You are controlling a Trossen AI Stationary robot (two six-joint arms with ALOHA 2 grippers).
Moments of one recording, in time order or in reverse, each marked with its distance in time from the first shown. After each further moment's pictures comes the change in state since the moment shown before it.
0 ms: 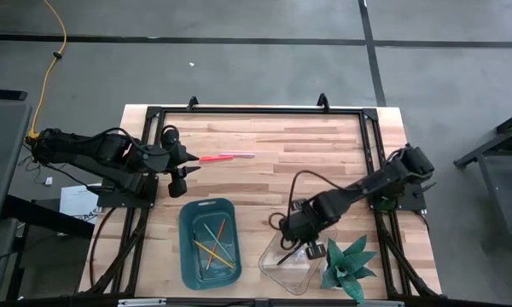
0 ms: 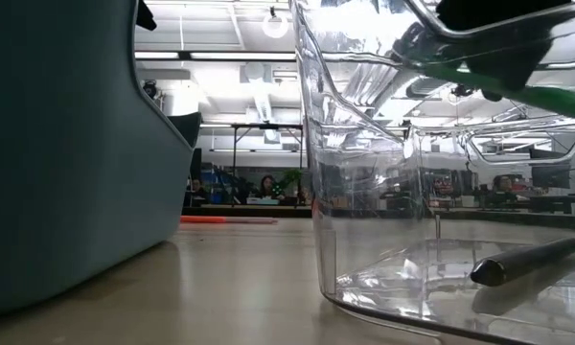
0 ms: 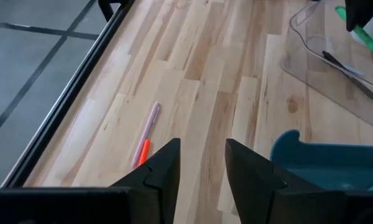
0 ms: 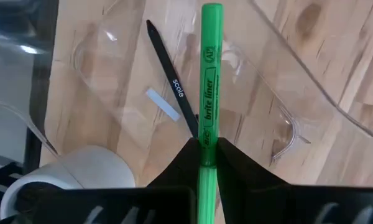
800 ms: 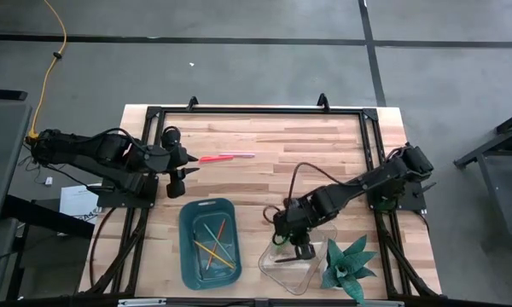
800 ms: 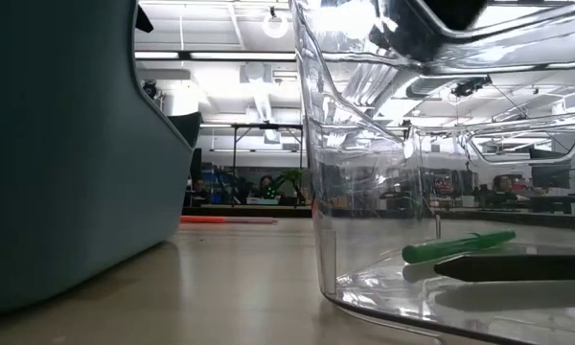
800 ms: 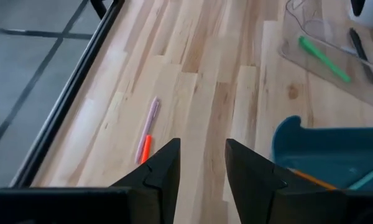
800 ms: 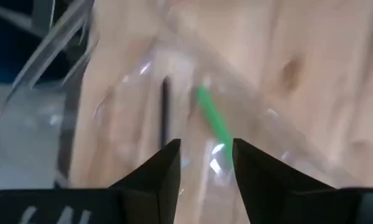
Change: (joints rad) left arm 0.015 0.000 0.000 -0.023 0.024 0.060; right arm -0.033 0.002 0.055 0.095 0.004 0.072
